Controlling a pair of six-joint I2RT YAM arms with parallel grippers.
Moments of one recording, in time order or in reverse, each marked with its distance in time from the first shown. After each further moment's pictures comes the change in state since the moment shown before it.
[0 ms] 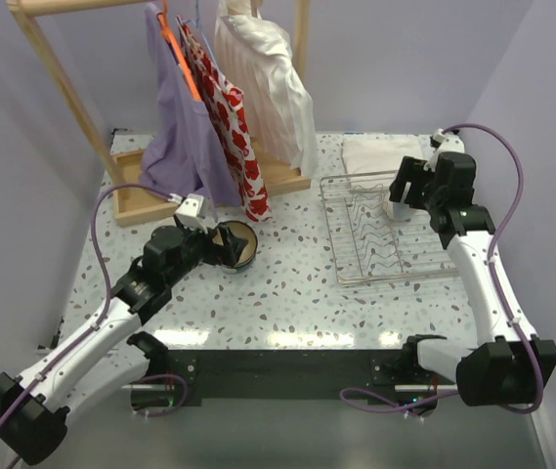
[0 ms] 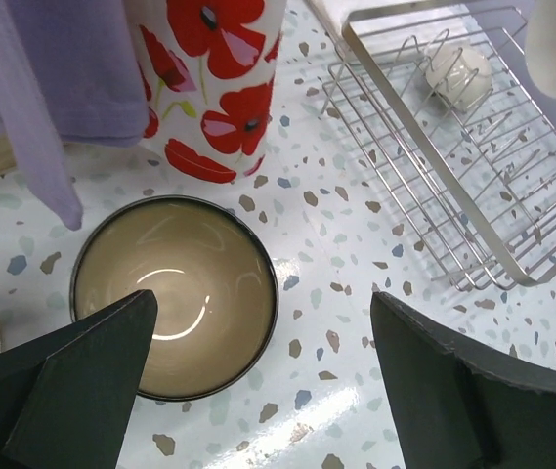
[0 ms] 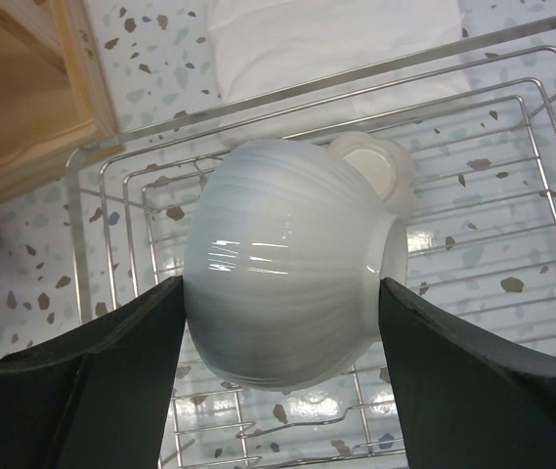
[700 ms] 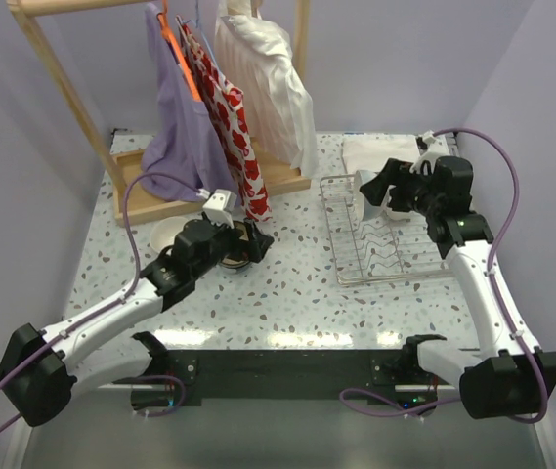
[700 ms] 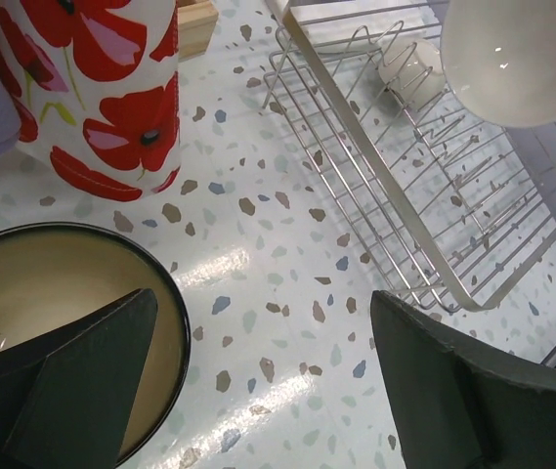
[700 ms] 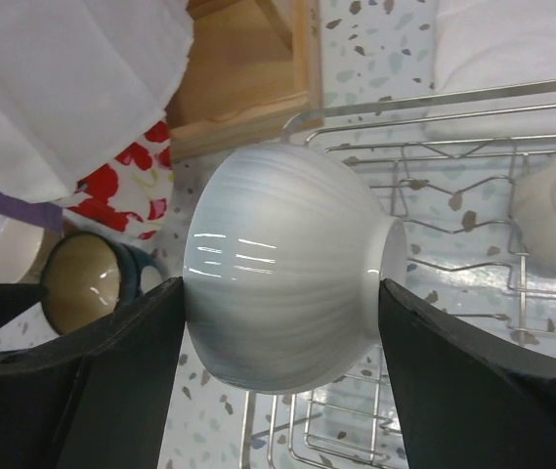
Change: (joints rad) left arm -0.146 0.237 0.043 0.169 -0.059 -0.115; right arm 0.047 -0.062 -0.042 0.077 -0.355 0.137
